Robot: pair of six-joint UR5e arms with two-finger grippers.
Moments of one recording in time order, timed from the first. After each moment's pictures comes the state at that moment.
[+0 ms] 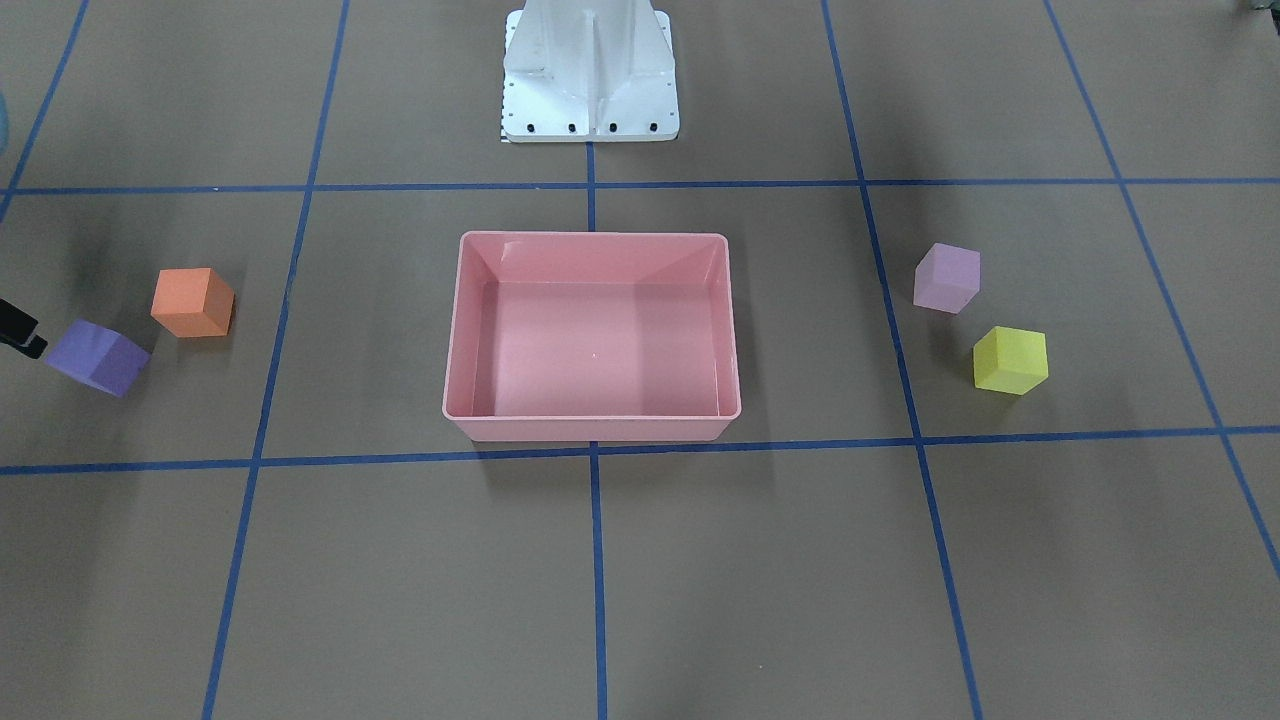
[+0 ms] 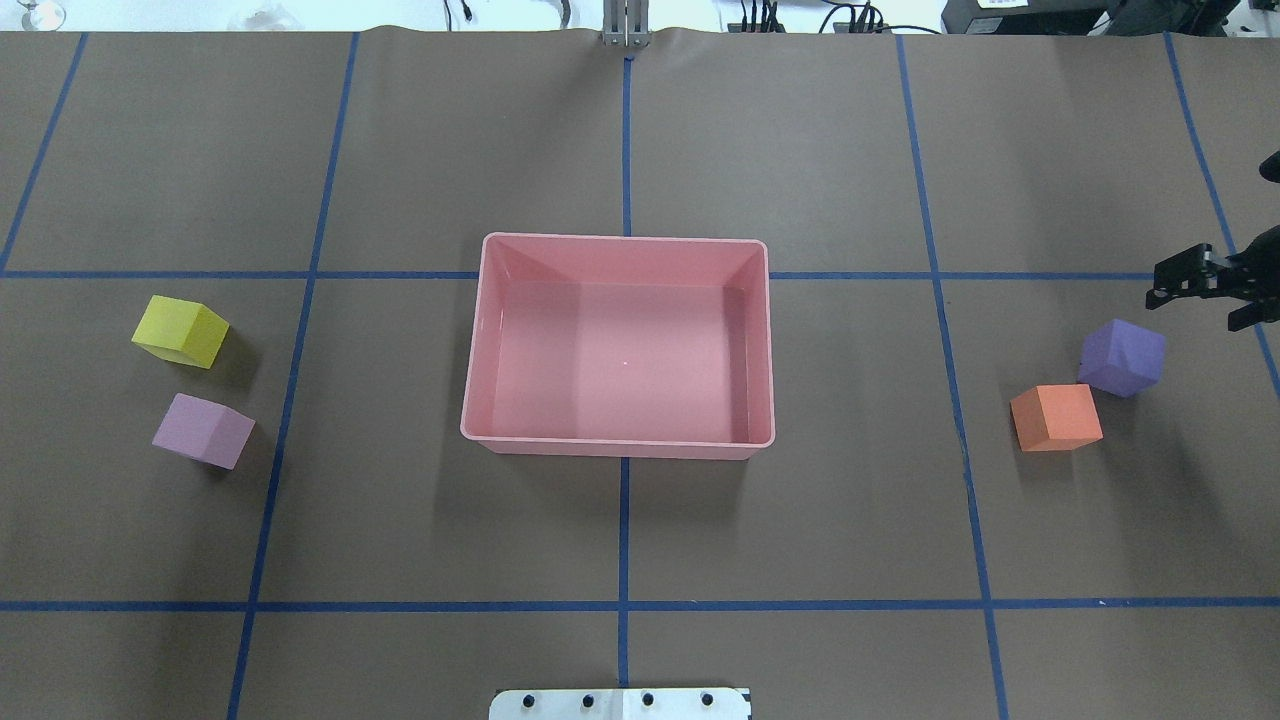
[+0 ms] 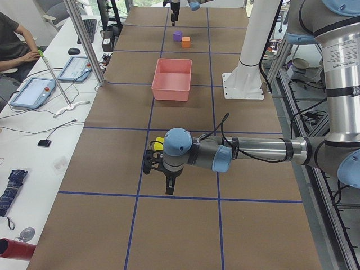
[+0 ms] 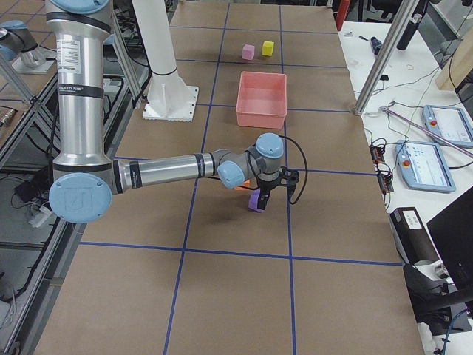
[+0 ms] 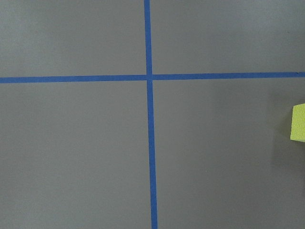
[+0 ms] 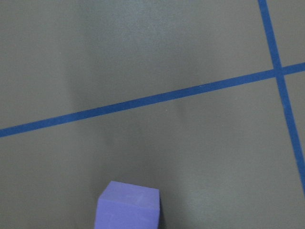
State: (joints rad) left arm -1.56 -1.36 -1.79 -1.78 -2.41 -0.13; right arm 1.13 -1.60 1.71 -1.19 2.23 0.93
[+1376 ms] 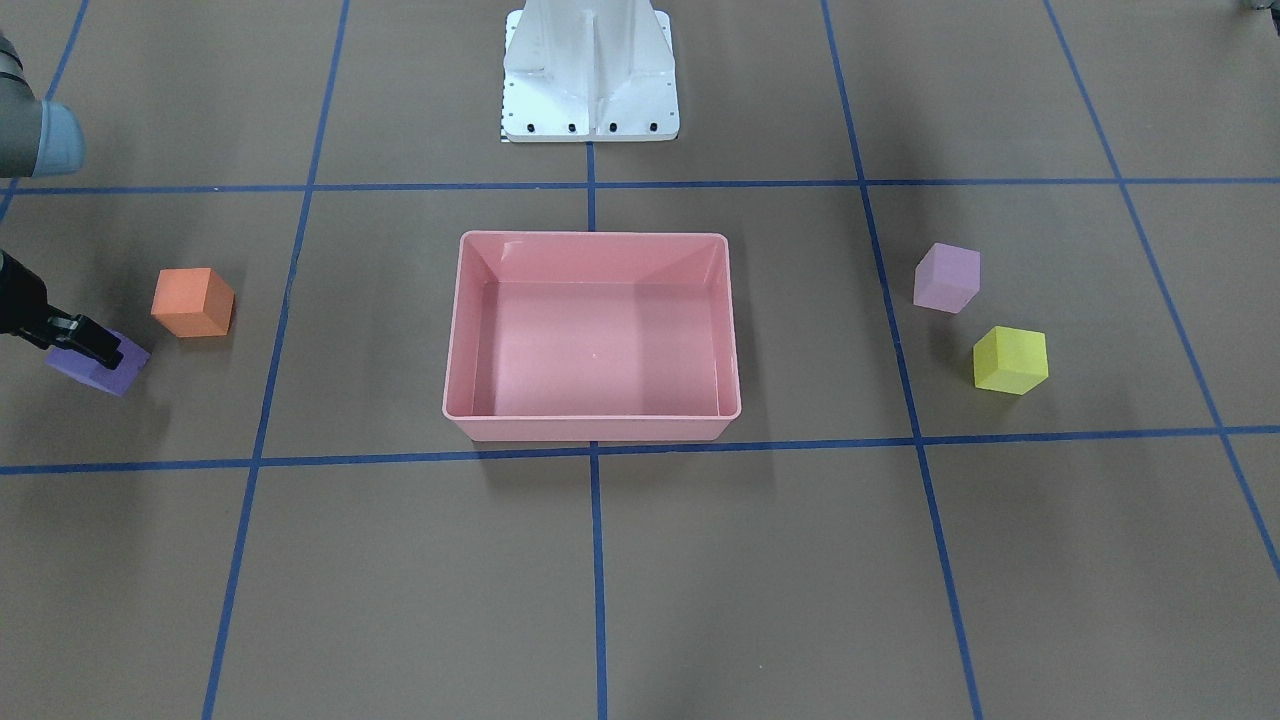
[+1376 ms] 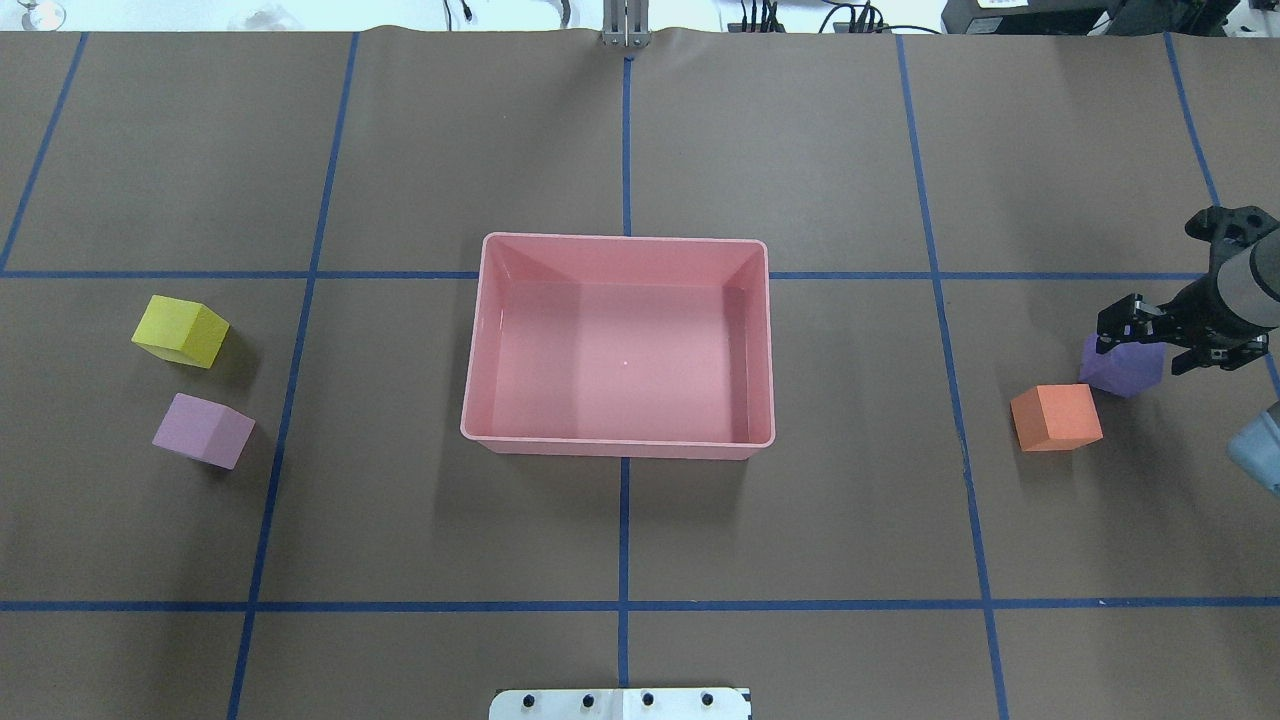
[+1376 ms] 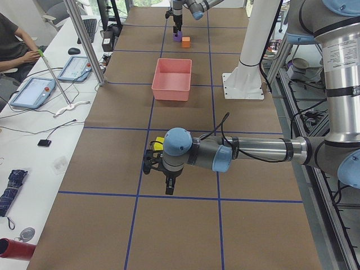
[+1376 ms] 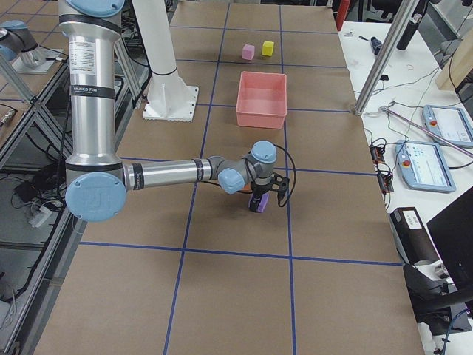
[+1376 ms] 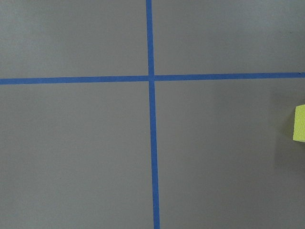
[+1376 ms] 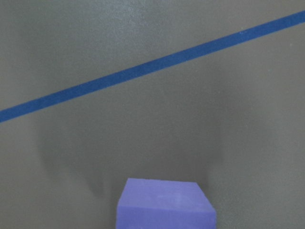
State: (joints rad) left arm -1.56 -1.36 -1.80 -1.78 -2.40 -0.13; right arm 1.01 -1.59 1.63 -1.13 2.18 1.05
